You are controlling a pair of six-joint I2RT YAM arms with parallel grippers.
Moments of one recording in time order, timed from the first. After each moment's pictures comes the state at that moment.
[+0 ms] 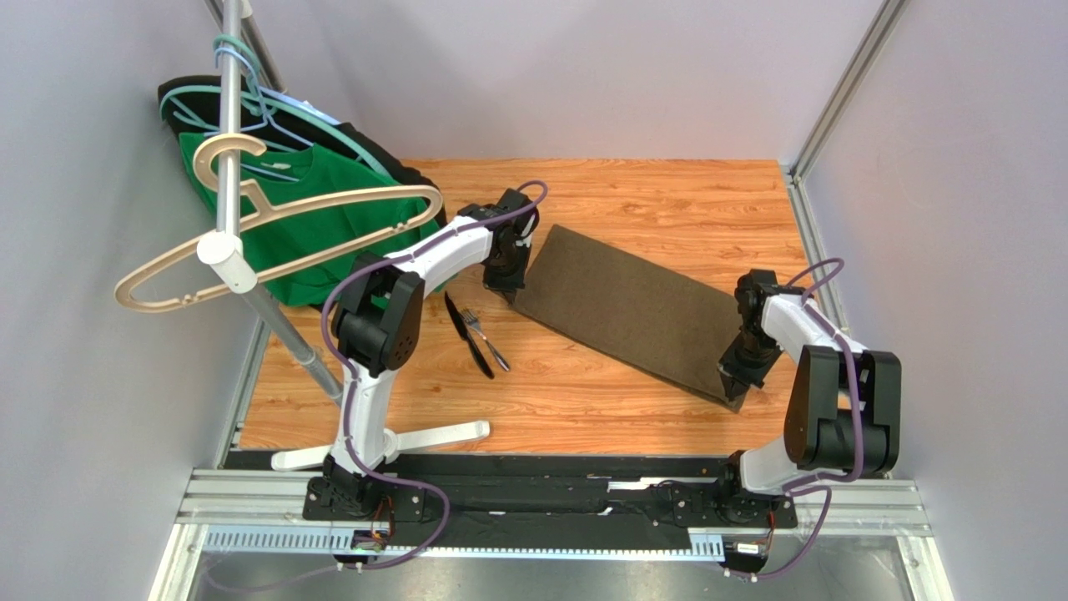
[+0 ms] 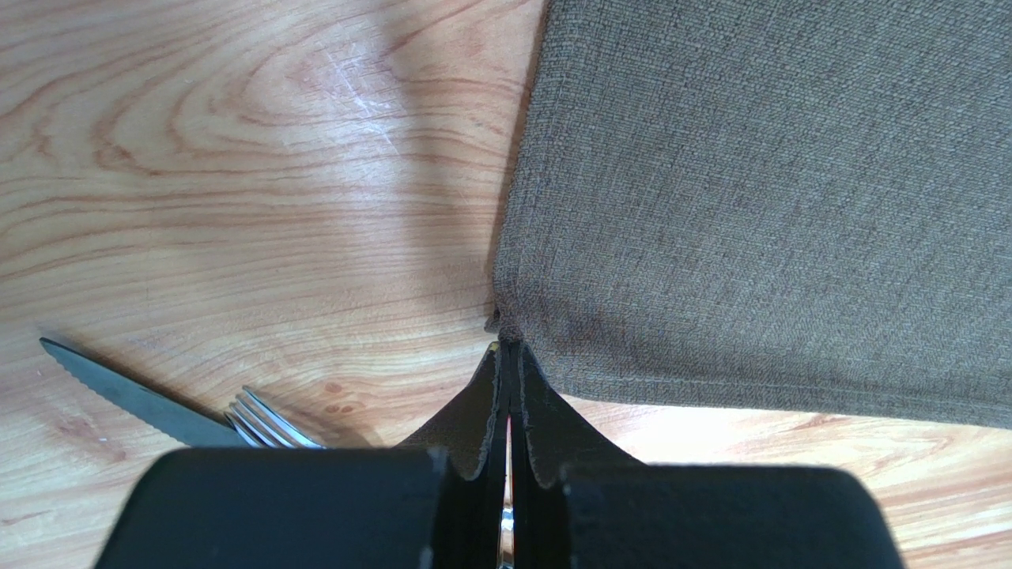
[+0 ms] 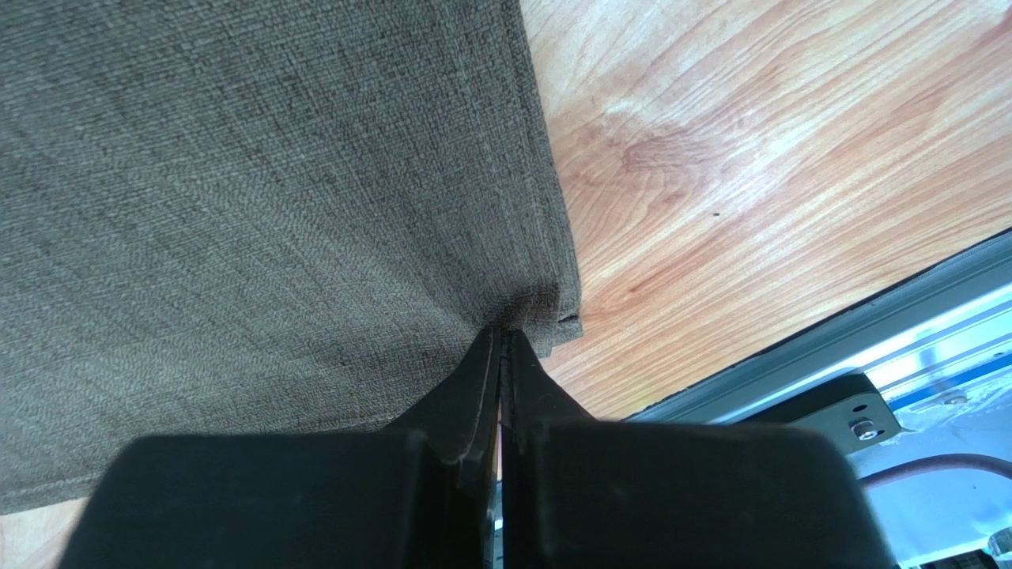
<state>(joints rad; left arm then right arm) -0.53 2.13 1.70 -0.81 0.00 -0.31 -0.11 1.48 0.83 -0.92 0.15 0.62</state>
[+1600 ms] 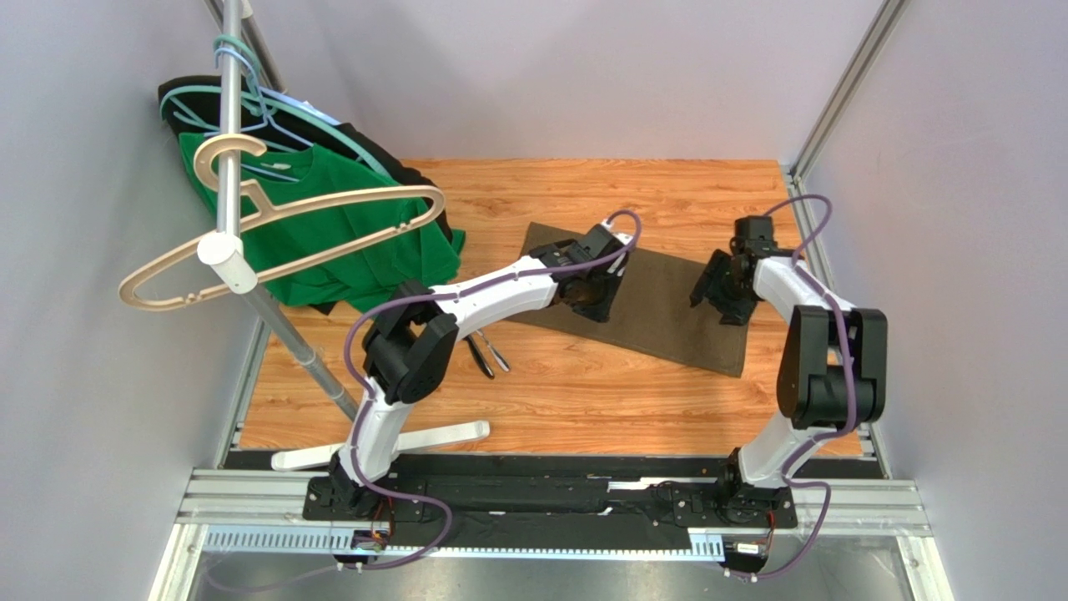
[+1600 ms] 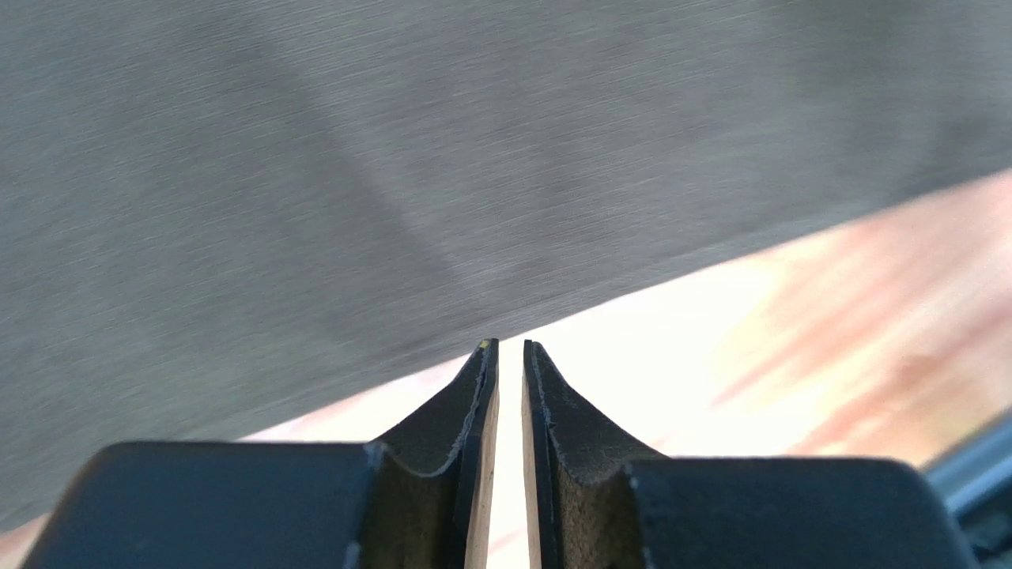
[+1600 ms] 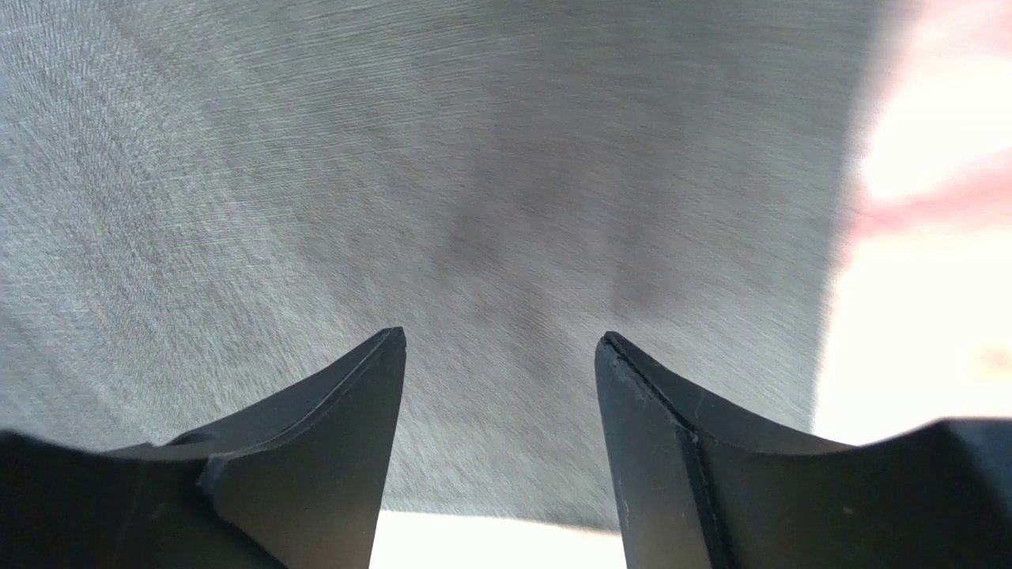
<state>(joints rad) -0.86 2.11 1.71 -0.55 0.01 -0.37 -0.06 1.71 1.09 -0.54 -0.03 0.47</state>
